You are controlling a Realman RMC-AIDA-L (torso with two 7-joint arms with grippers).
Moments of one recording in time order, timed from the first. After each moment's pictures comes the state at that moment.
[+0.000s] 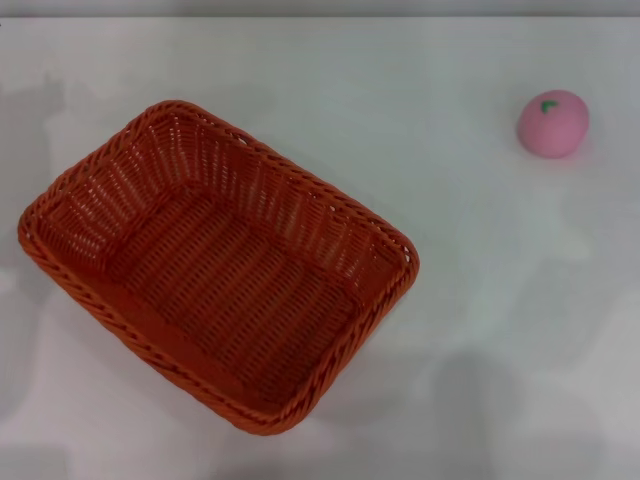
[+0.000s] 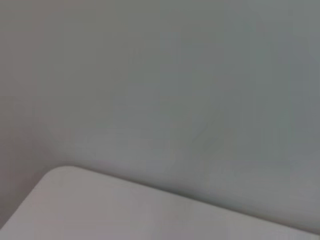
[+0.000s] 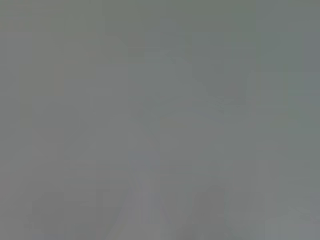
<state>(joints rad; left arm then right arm) -0.52 -2.06 -1.80 -1.18 -0.10 0.72 2.83 0.48 1.87 -0.83 -0.70 1.21 0.44 -1.08</state>
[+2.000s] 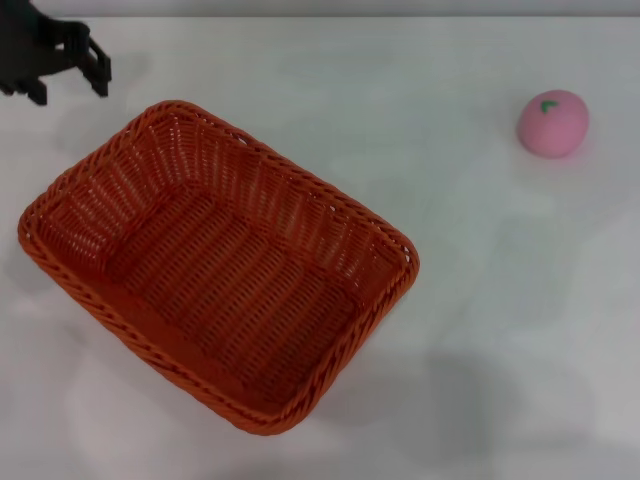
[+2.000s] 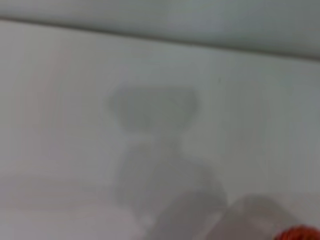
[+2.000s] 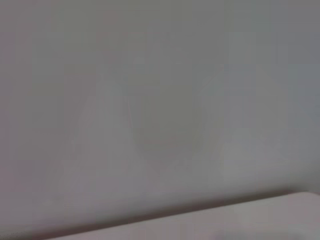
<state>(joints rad) -0.92 -1.86 -1.72 -1.12 -0.51 1.55 2.84 0.55 1.80 -0.79 -0.89 0.41 0.84 -0.35</state>
